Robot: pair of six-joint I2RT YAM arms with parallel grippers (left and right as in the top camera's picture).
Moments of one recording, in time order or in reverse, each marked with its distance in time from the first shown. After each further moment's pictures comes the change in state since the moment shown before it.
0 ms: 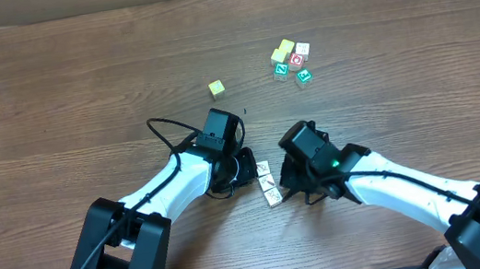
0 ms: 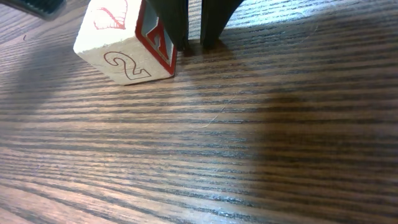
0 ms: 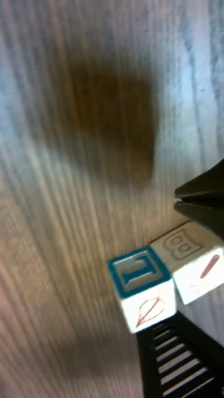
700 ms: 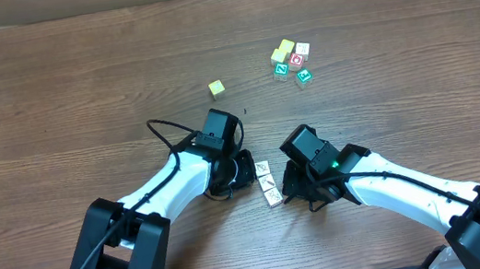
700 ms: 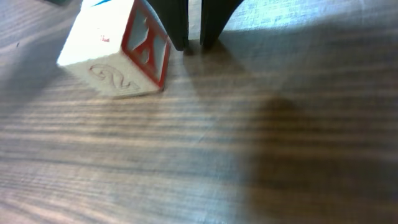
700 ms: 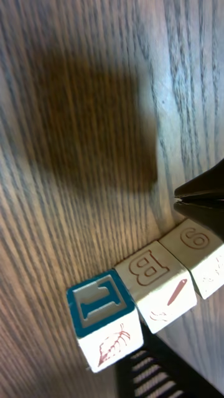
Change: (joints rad) left arm 0.007 -0.002 0.006 -0.055 0.012 0.000; right arm 0.008 -0.003 0.000 -0.076 -0.055 -0.003
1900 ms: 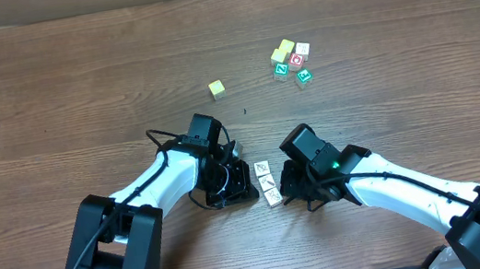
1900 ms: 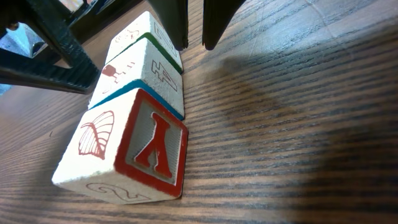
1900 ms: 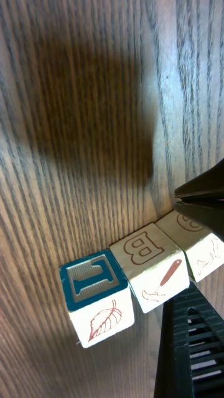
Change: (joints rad) left arm 0.087 0.014 -0.016 -0.124 0.304 0.185; right arm 0.000 -0.003 -0.013 0.050 -0.042 -0.024
